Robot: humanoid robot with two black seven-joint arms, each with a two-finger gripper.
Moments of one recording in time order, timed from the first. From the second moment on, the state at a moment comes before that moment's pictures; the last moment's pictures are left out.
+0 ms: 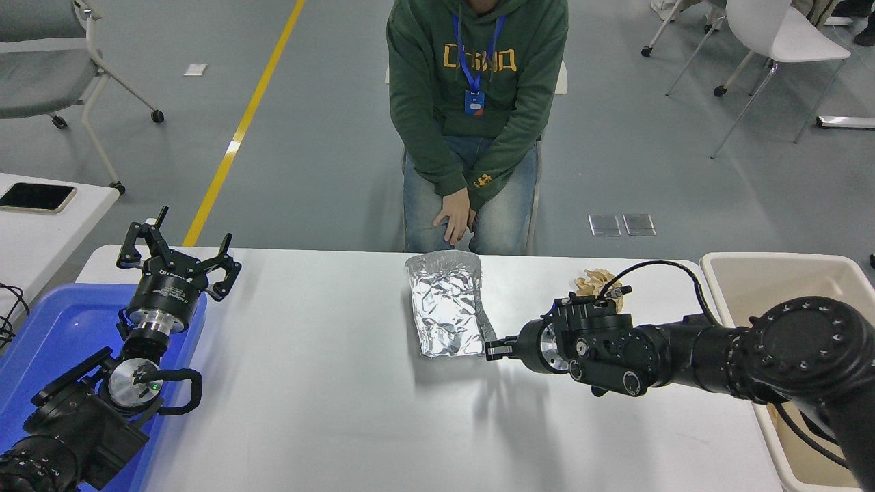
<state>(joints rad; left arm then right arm) -0.55 0.33 -0.83 -0.44 -0.19 -0.66 -0.48 1.17 0.00 -0.64 0.70 -0.70 0.01 0.12</state>
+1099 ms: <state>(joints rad) -0.55 0.33 -0.83 -0.44 -0.19 -0.66 -0.48 1.30 -0.35 -0.28 0.88 -0.61 0.18 0.16</state>
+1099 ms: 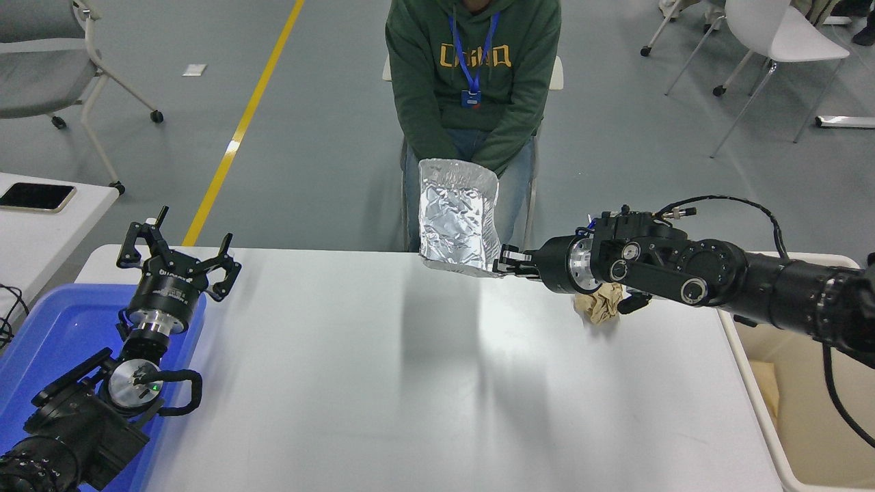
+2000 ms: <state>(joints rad) -0.55 0.33 -0.83 -0.44 -0.19 -0.66 -0.48 1.43 -0.90 -0.12 1.07 -0.61 0.45 0.17</state>
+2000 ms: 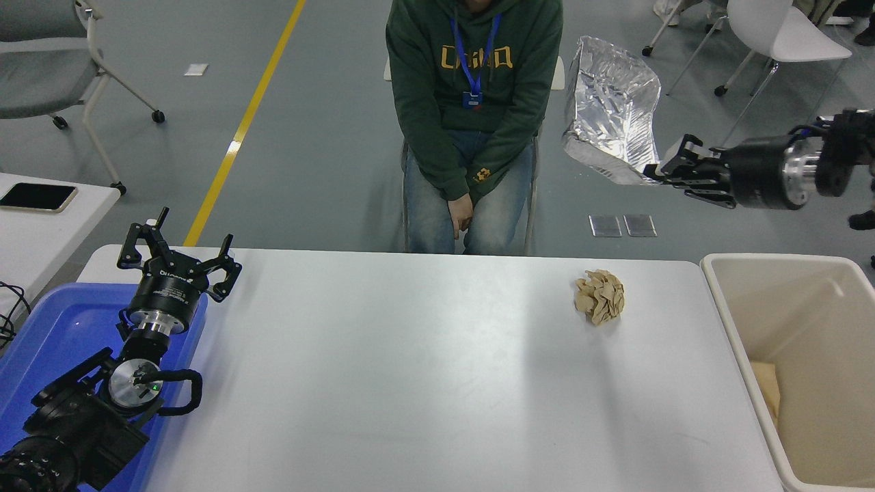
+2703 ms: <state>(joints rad) -0.55 0.33 -0.83 -0.44 -0.19 -0.66 -0.48 1.45 -0.98 -0.11 1.02 -0.62 0.51 0.17</state>
